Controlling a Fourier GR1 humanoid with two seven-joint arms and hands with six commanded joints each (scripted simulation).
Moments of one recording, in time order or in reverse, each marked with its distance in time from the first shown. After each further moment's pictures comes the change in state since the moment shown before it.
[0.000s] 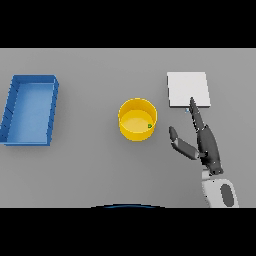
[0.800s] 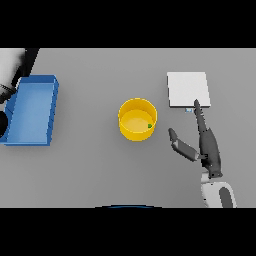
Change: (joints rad) left arm -0.514 -0.221 -0.339 0.069 -0.681 -0.322 -0.276; right arm 0.031 0.015 0.002 -0.018 0.070 -0.069 0.026
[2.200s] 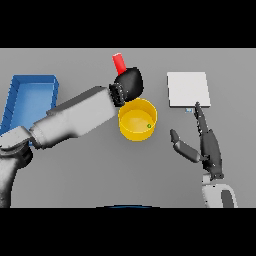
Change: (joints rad) left arm 0.438 -0.189 -0.381 -0.566 -0.546 -0.171 -0.090; right arm 0.023 0.010 -0.009 -0.022 -0.043 0.024 0.034
